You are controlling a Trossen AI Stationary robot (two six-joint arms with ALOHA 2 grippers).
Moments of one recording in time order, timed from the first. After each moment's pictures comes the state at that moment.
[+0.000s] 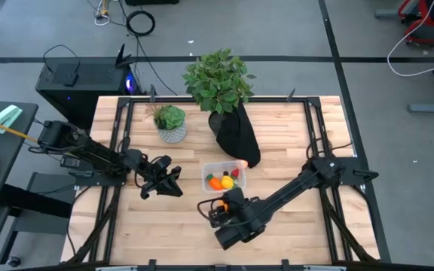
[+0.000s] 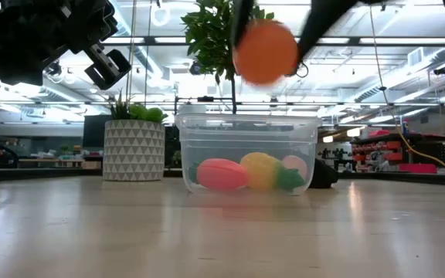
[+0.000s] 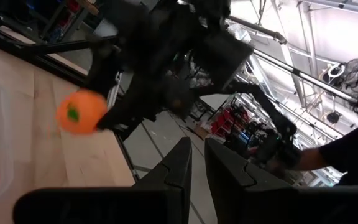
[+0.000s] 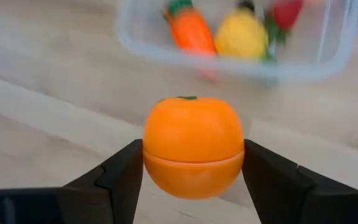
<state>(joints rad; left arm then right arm) -0.17 1.33 0.19 1.34 0.42 -0.79 0.55 2.24 2.10 -1.36 0.51 1.87</state>
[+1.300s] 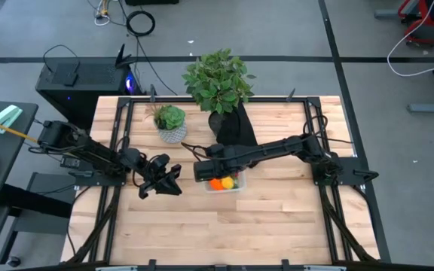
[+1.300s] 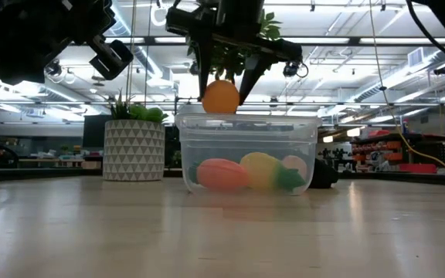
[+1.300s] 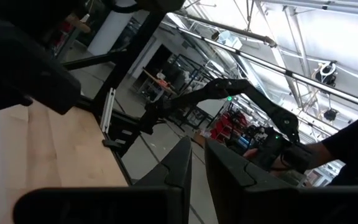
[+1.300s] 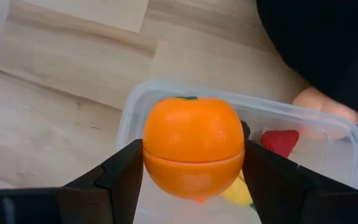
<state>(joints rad) -0.16 1.33 0.19 1.41 0.42 -0.75 0.17 2.20 2.10 -1.29 0.30 1.45</state>
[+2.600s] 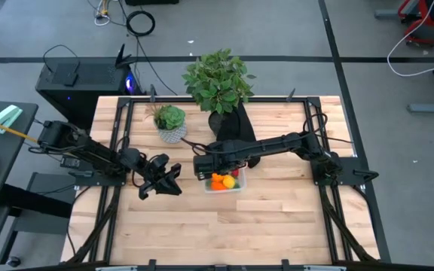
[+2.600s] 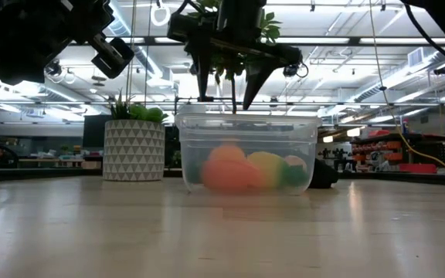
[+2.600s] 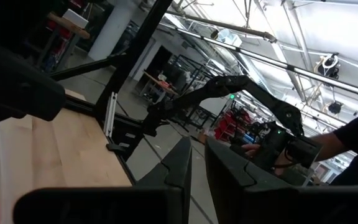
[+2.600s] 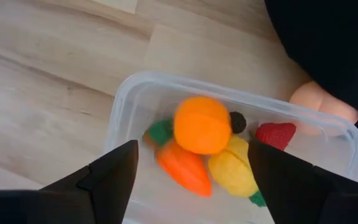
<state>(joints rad) -0.16 1.33 0.19 1.41 0.42 -0.69 0.13 2.20 2.10 -1.30 0.20 1.38</state>
